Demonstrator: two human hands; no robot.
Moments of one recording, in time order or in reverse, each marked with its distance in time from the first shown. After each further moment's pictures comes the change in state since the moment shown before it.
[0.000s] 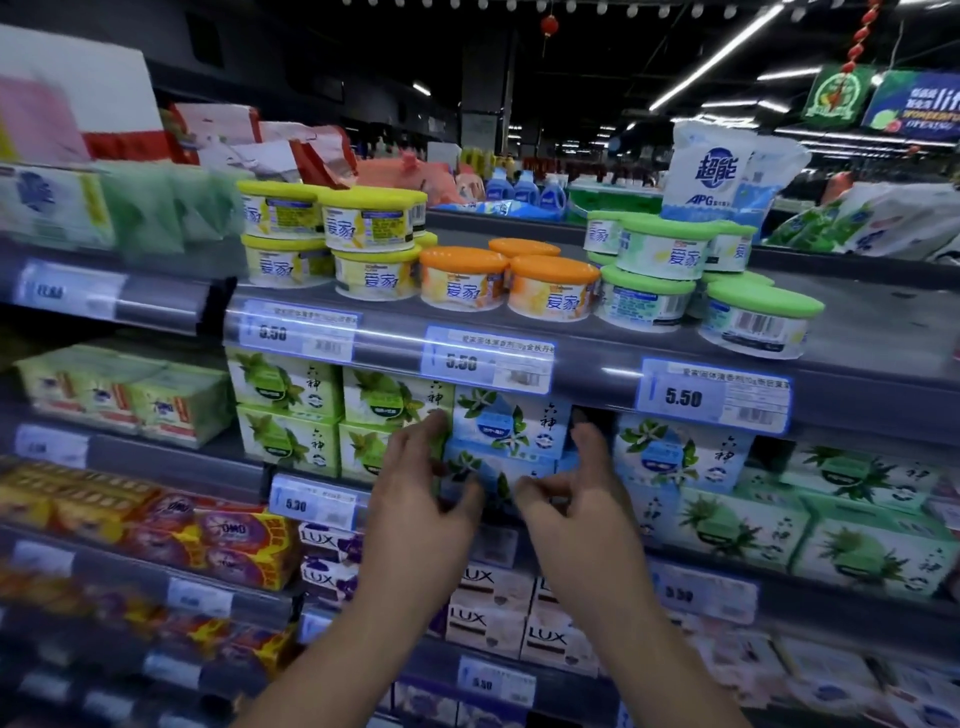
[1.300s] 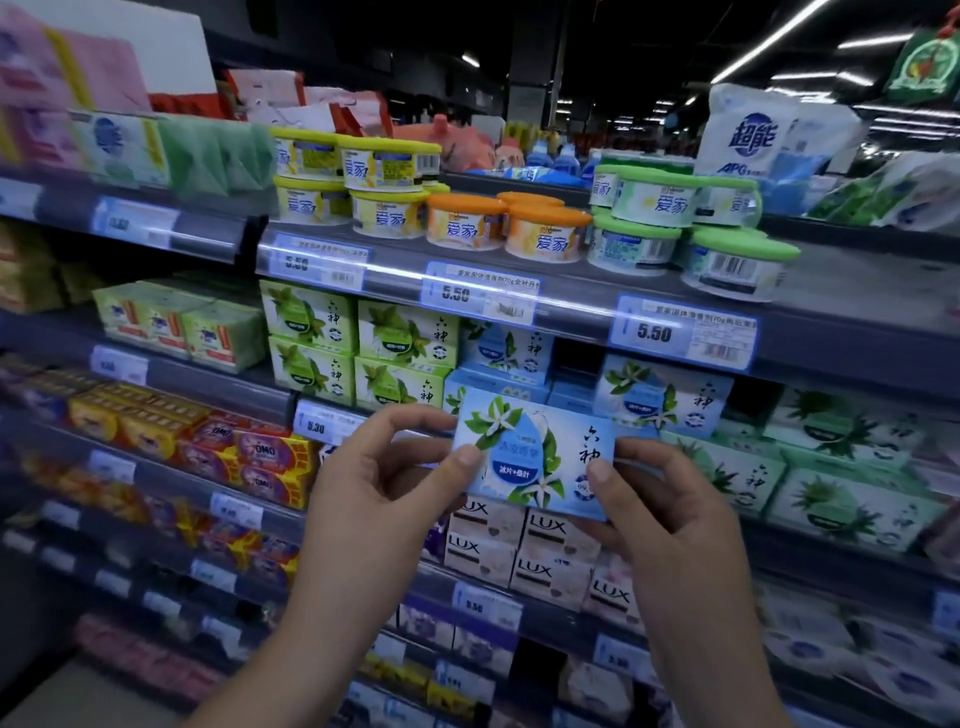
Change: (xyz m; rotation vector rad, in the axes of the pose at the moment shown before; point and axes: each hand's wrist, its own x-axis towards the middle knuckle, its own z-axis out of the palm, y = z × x) left_hand -0.084 0.050 -0.043 -0.467 0.011 -0.156; right_hand -0.069 0.023 -0.071 0.519 0.038 -0.103
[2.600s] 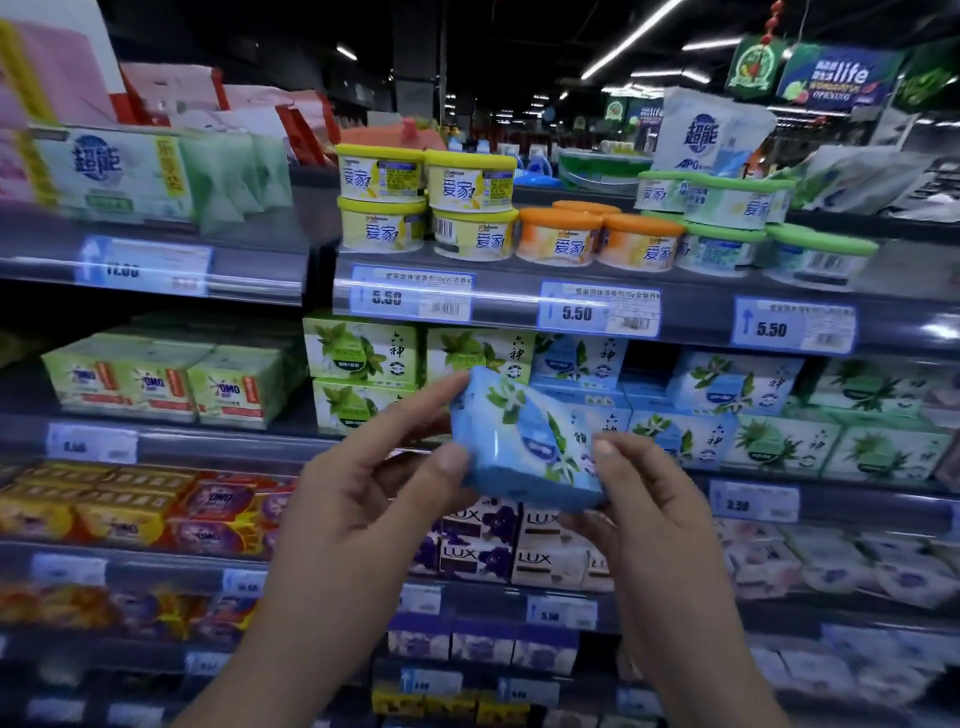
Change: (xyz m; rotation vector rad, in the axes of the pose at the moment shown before) left_hand 0.067 0.013 -0.135 -0.115 -0.371 0.150; right_hand -0.020 0.003 0.155 0.059 0.262 0.097
